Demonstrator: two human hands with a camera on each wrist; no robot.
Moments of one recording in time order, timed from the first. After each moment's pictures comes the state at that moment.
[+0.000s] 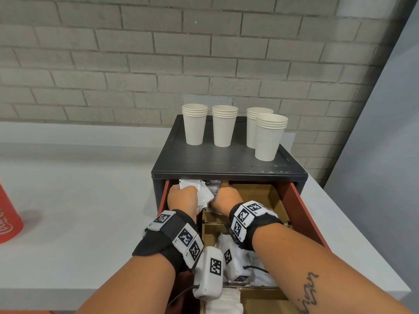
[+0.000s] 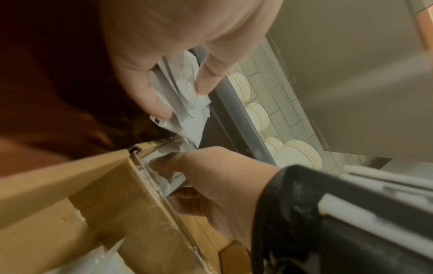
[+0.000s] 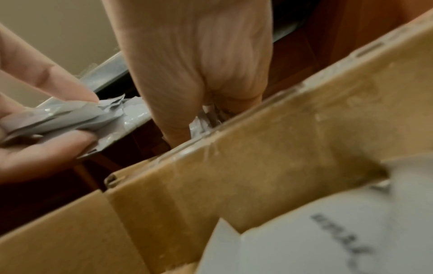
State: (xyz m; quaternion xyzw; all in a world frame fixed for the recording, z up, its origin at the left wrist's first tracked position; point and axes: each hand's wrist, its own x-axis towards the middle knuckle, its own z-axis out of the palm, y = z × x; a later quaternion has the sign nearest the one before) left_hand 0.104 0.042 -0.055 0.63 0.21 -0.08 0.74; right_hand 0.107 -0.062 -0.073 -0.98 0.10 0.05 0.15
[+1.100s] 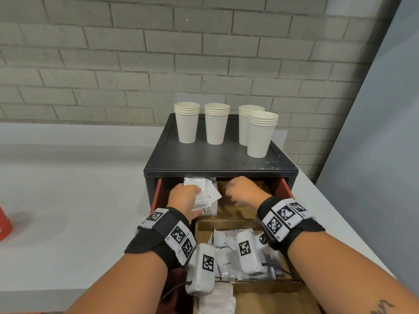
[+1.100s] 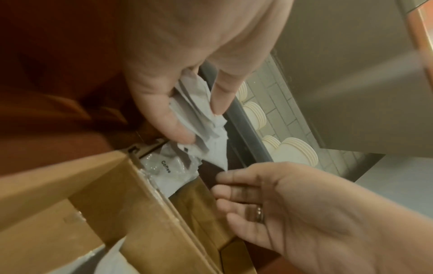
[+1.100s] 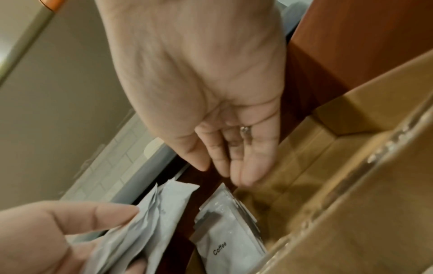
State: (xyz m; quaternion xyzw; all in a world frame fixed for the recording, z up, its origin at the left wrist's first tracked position) left_hand 0.085 0.040 -0.048 0.67 0.11 -0.16 0.72; right_hand 0.064 -0.100 -0.030 -0.90 0.18 0.06 0.39
